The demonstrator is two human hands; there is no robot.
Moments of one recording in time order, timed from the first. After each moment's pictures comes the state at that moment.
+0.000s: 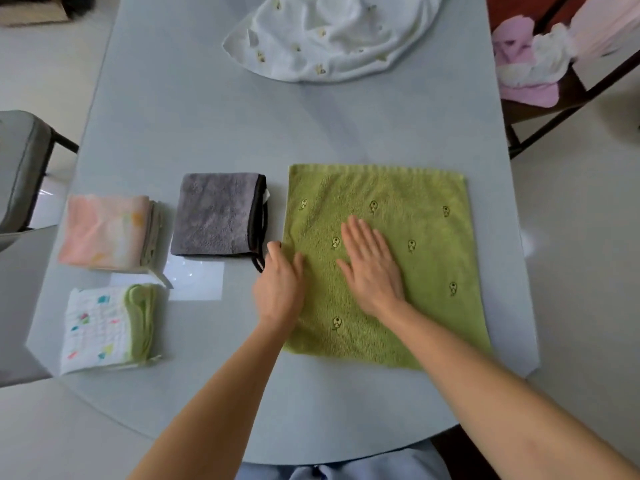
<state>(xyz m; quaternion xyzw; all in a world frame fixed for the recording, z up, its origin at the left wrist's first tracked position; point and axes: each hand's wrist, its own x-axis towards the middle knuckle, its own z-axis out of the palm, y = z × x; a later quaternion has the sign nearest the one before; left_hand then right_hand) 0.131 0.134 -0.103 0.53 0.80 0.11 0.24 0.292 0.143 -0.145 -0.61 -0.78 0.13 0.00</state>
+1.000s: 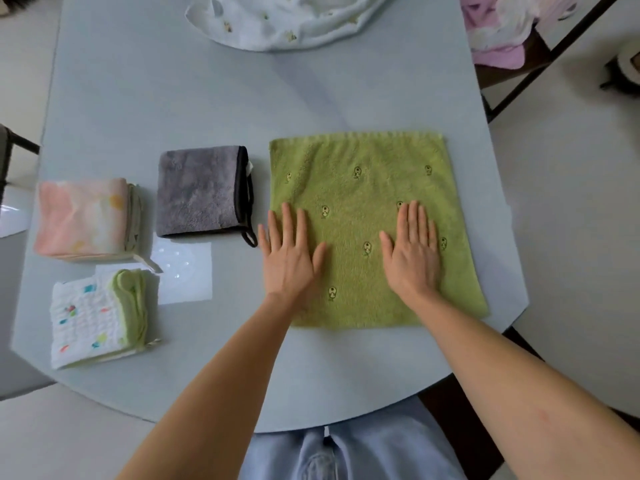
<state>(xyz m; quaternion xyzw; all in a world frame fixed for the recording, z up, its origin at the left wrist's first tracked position) 0.129 0.094 -0.141 0.74 0.66 -0.03 0.14 0.334 0.077 -0.145 -0.78 -0.62 0.11 -0.03</state>
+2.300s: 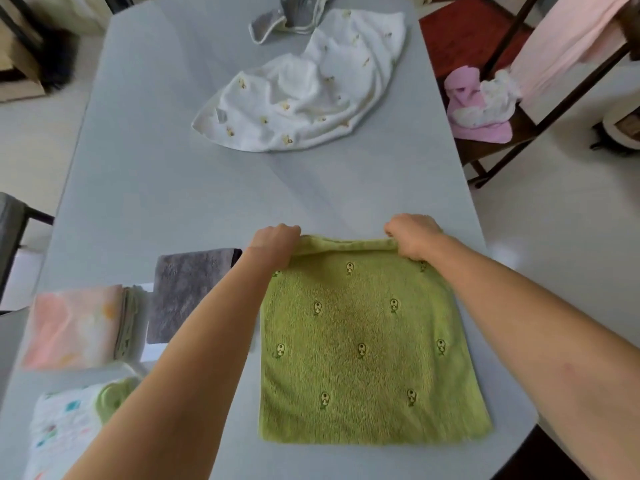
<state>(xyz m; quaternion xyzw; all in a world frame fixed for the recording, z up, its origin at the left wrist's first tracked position) 0.147 0.324 -0.079 0.80 0.53 -0.25 0.14 0.394 0.305 -0.071 -0.62 -0.74 0.15 -0.23</state>
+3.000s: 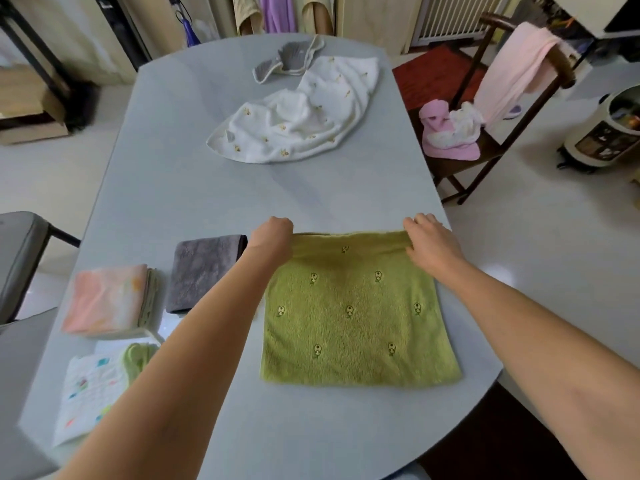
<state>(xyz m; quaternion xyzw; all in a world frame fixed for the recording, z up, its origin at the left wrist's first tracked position) 0.156 0.263 -0.018 0.75 0.63 -0.11 0.16 0.429 0.209 -0.035 -0.70 -0.71 0.07 -0.04</state>
